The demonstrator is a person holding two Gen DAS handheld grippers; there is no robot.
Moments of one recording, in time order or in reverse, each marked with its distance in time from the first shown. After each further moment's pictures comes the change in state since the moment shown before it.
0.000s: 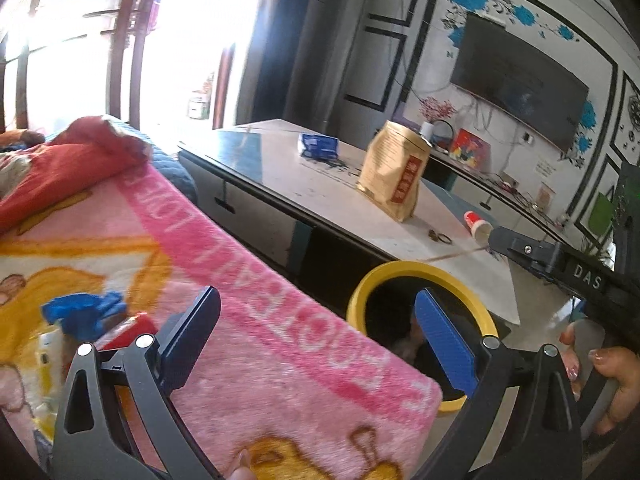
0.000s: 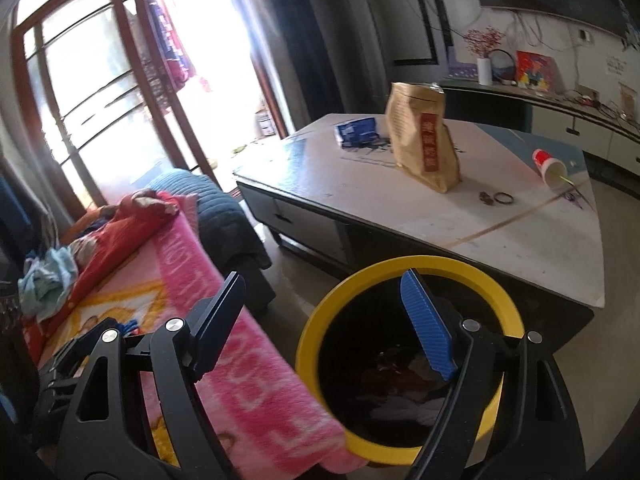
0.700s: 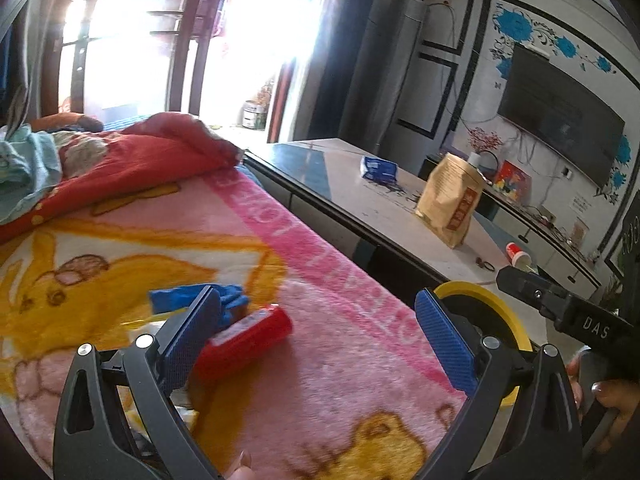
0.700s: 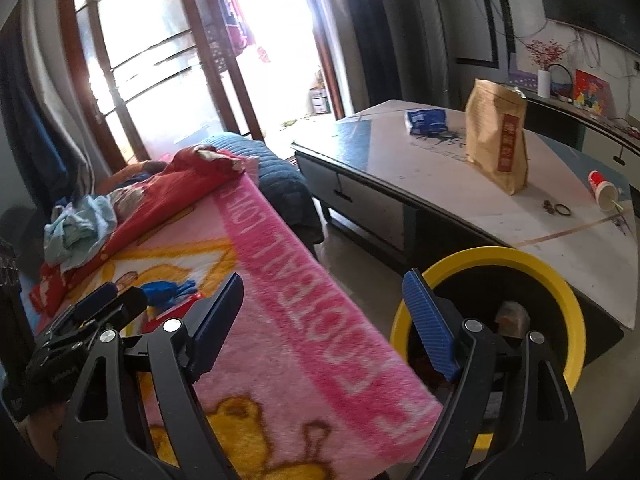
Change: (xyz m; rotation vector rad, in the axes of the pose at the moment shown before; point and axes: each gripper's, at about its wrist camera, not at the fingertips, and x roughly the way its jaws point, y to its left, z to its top) left arm -0.057 0.080 -0.006 -0.101 -0.070 0.148; right arm 0.011 0.094 -0.025 -0.143 0.068 0.128
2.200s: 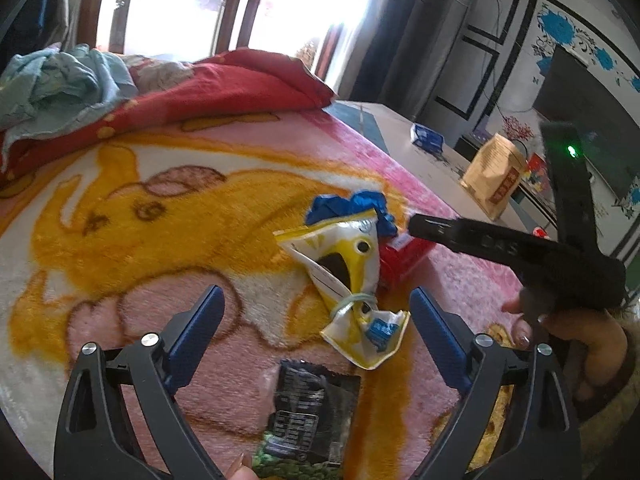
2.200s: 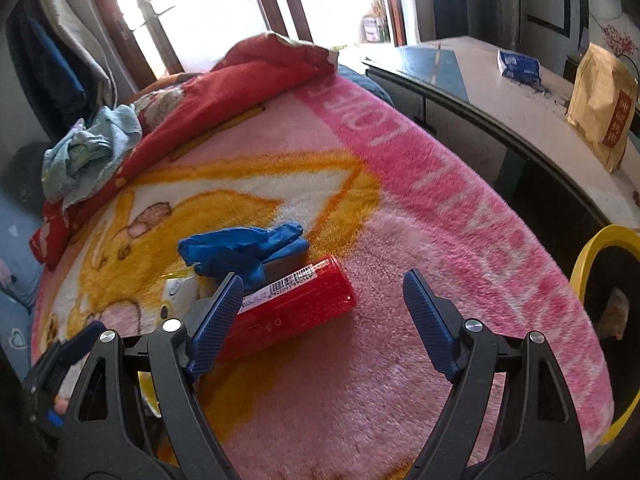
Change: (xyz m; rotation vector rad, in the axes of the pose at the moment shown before) left arm -0.019 0.127 -0.051 -0.095 0.152 0.043; right arm 0.134 0.139 -0.031 -0.098 0.292 0.098
